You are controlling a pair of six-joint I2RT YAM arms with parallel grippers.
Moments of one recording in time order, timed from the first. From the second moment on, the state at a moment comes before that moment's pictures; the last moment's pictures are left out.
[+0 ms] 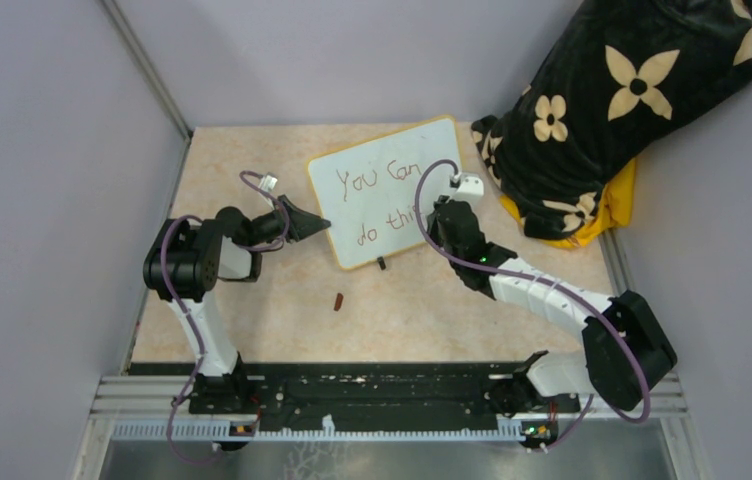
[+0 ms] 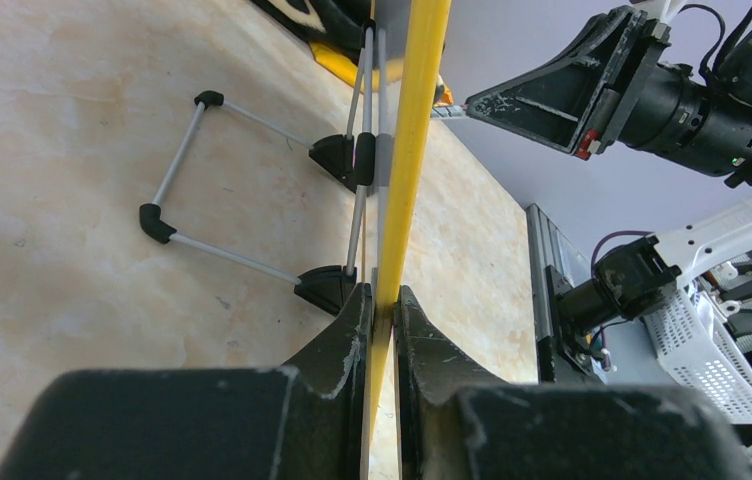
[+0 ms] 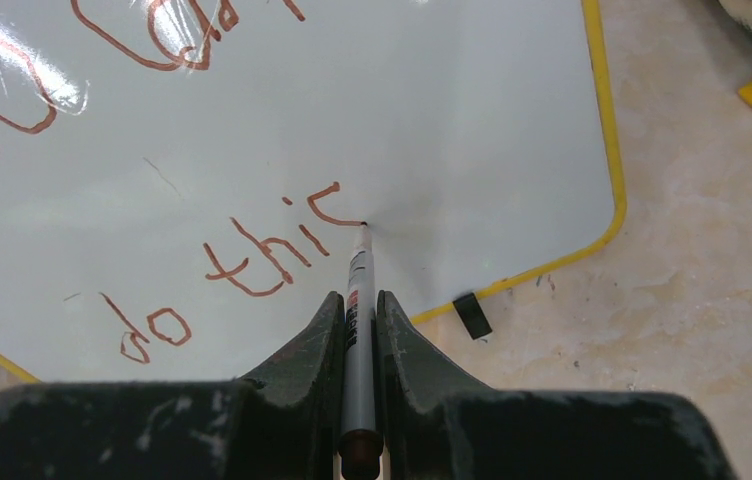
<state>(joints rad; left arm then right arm) -0.06 1.96 0.64 1.55 1.13 -0.91 0.65 1.30 0.75 0.13 0.45 0.50</state>
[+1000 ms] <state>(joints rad) -0.06 1.96 0.64 1.55 1.13 -0.91 0.65 1.29 0.69 0.14 0.35 0.51</state>
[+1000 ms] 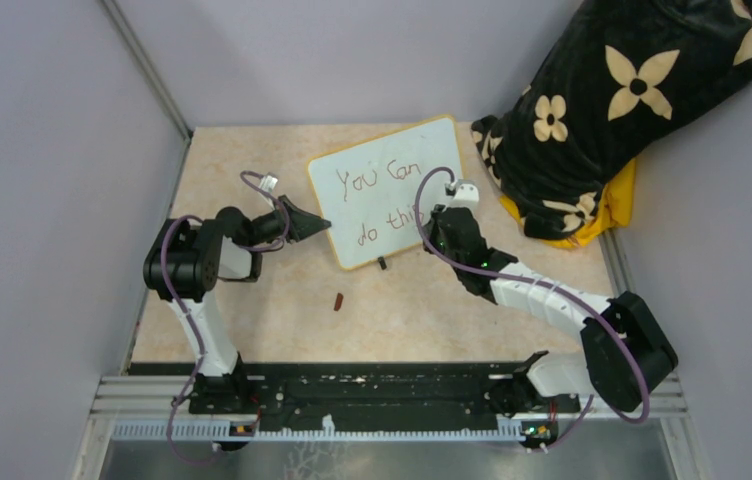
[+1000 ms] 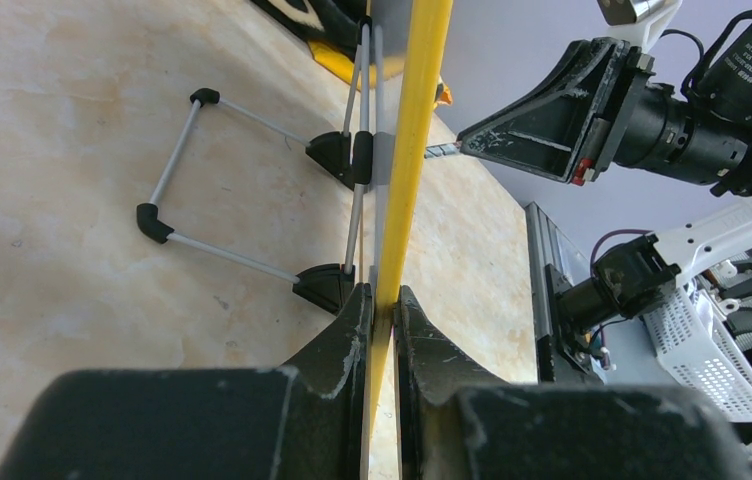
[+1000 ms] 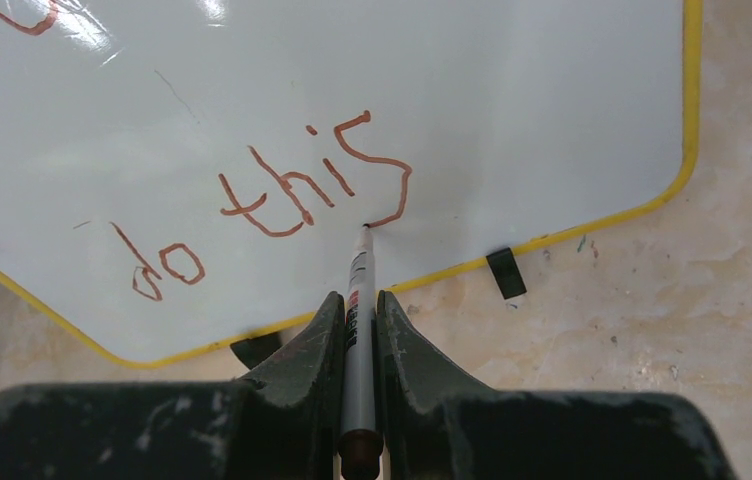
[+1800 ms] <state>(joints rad) -0.06 1.96 0.64 1.55 1.13 -0.90 0.64 0.89 0.54 0.03 0.42 0.56</state>
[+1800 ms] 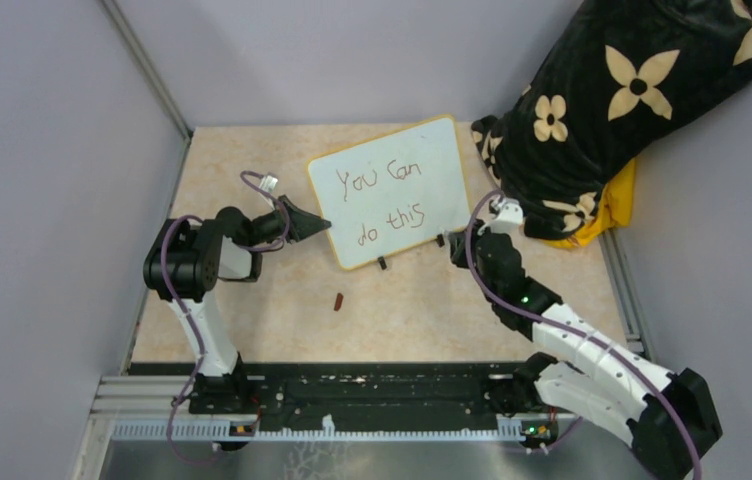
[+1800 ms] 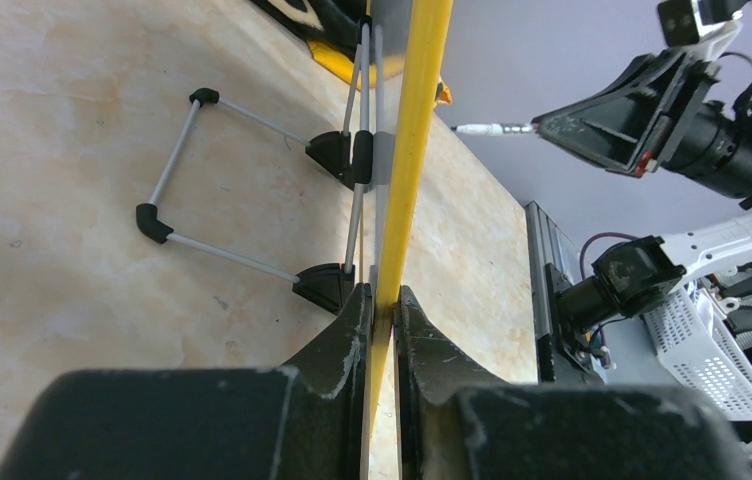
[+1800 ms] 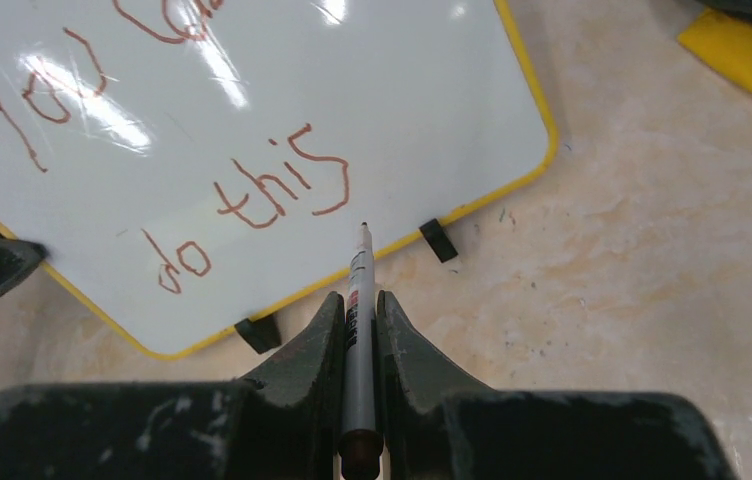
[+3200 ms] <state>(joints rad) -0.06 1.96 0.64 1.55 1.13 -0.90 0.48 1.17 0.51 0.31 0.34 0.84</state>
